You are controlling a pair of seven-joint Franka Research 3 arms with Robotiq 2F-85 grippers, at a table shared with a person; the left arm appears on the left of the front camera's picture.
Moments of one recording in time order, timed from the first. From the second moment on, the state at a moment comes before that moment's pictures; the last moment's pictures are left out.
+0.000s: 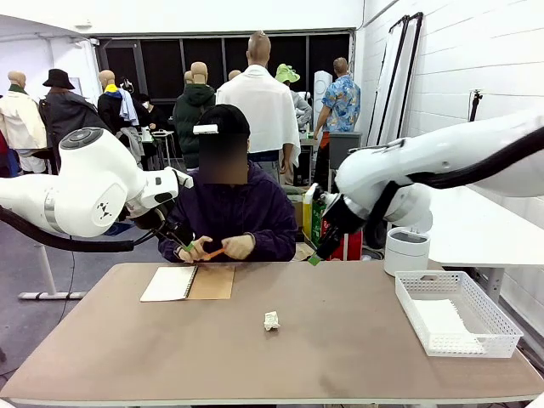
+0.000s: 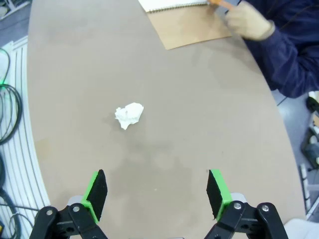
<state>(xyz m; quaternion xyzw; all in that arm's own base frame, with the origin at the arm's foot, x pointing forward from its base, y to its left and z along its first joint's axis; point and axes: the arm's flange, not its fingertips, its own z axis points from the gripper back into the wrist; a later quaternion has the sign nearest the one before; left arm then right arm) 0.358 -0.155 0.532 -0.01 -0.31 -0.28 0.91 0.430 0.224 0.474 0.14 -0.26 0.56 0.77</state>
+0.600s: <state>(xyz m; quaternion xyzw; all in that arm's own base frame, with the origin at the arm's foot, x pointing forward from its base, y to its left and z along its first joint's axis) 0.358 -0.155 0.532 -0.01 -0.31 -0.28 0.91 0.472 0.274 0.431 0.11 -0.20 0.59 0.78</state>
